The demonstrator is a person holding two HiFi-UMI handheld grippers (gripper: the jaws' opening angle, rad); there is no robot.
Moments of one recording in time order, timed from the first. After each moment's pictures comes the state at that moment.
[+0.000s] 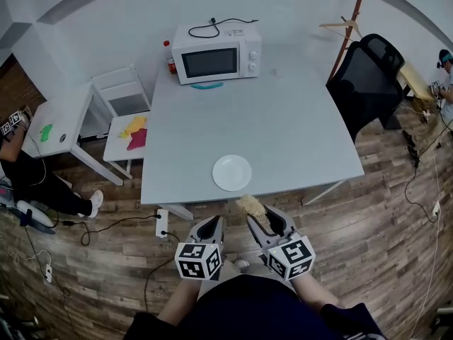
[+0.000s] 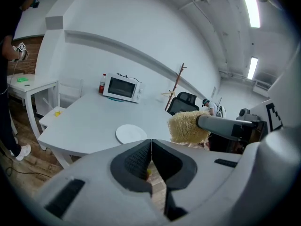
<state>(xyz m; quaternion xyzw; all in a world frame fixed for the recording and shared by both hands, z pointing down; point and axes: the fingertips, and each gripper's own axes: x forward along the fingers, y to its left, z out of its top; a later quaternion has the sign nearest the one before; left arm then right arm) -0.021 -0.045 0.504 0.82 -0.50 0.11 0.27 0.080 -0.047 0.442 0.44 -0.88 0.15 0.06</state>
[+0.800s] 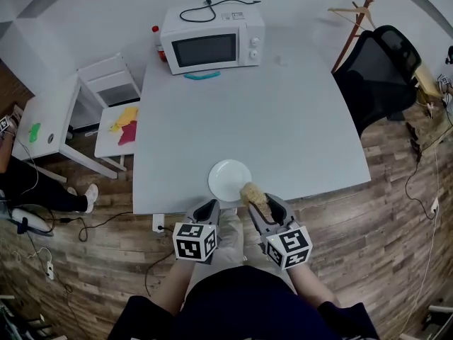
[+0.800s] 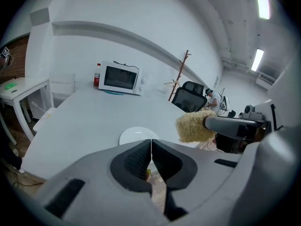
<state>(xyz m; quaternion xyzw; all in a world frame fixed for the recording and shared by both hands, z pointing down) -0.025 -0.149 0.543 0.81 -0.48 0.18 0.29 0.092 -0.142 0.485 0.47 -0.86 0.18 0.09</state>
